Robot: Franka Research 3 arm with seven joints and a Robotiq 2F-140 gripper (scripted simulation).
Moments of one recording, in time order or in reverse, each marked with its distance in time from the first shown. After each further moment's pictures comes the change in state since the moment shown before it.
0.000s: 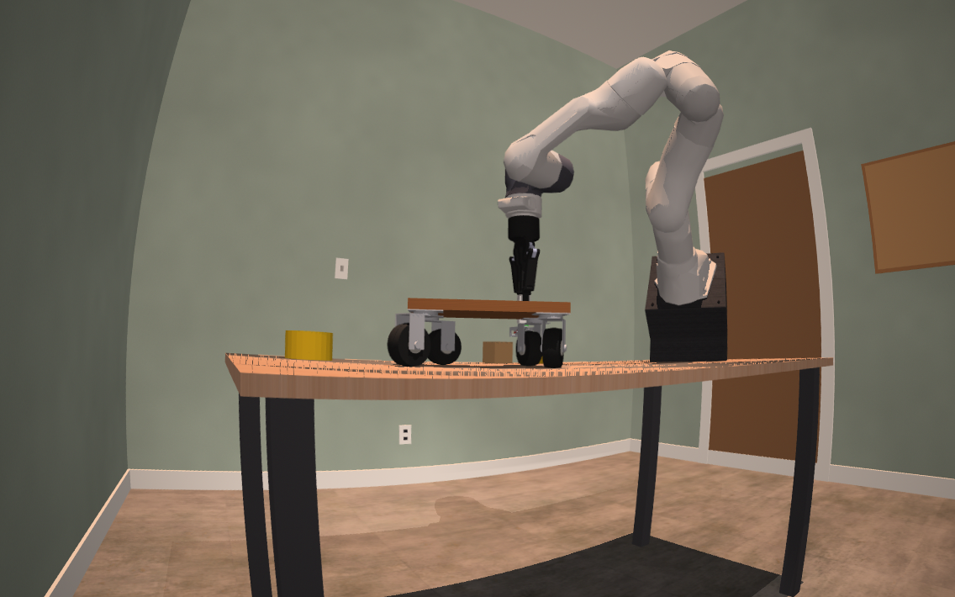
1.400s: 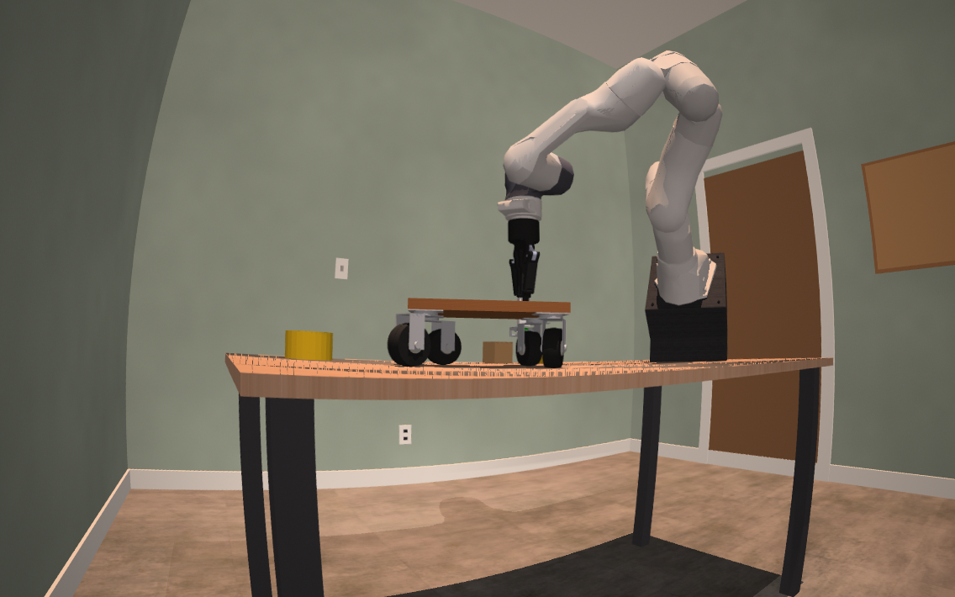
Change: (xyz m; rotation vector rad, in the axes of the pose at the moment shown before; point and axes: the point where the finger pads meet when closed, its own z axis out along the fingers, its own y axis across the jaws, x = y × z) arm 0.000 0.001 0.006 -0.001 0.000 0.001
